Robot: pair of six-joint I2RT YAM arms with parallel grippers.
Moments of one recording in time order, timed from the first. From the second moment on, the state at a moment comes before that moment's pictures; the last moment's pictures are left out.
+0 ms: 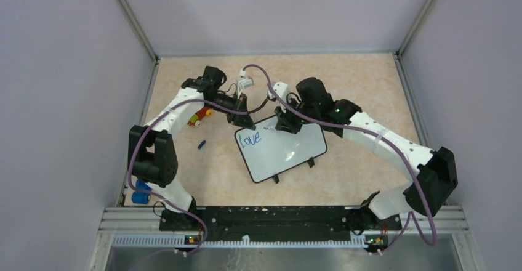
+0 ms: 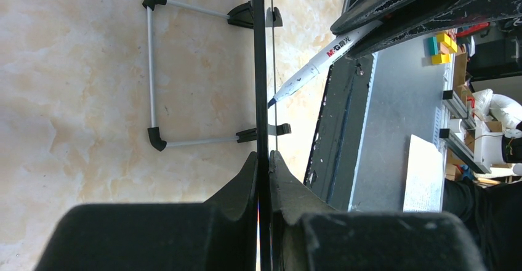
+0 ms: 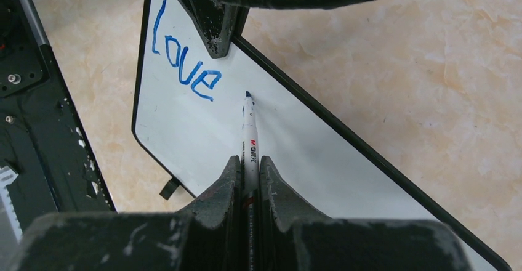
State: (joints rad) left arm -0.28 1.68 1.35 -0.89 1.08 0.39; right arm 0.75 1.40 1.23 -0.50 -0.32 -0.23
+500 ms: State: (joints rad) left arm -0.28 1.68 1.35 -0.89 1.07 0.39; right arm 0.76 1.42 1.24 -0.50 -0.35 -0.23
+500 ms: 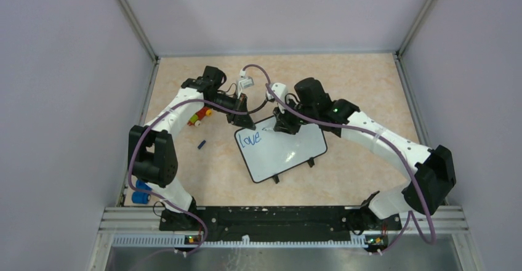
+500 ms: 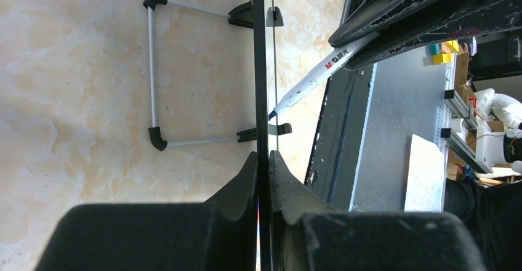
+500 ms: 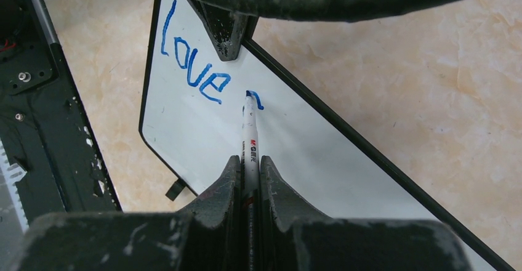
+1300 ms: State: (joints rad) left arm -0.28 1.68 1.35 -0.89 1.07 0.39; right arm 0.77 1.39 1.14 -0.50 -0.37 -0.23
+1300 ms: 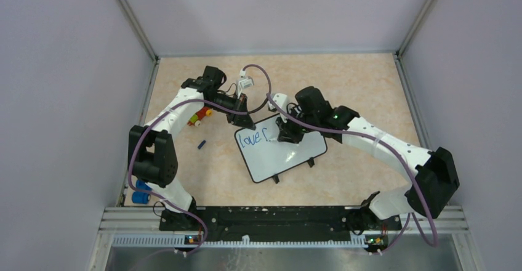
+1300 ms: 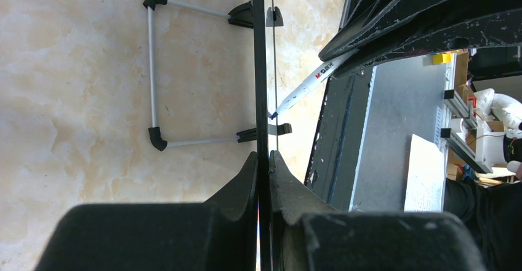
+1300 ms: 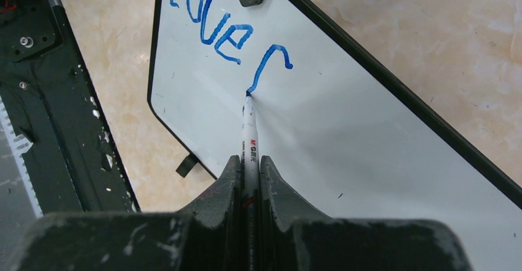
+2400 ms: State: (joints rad) left arm -0.28 1.68 1.35 -0.89 1.08 0.39; right arm 0.79 1.41 1.19 -0.49 -0.34 -0.22
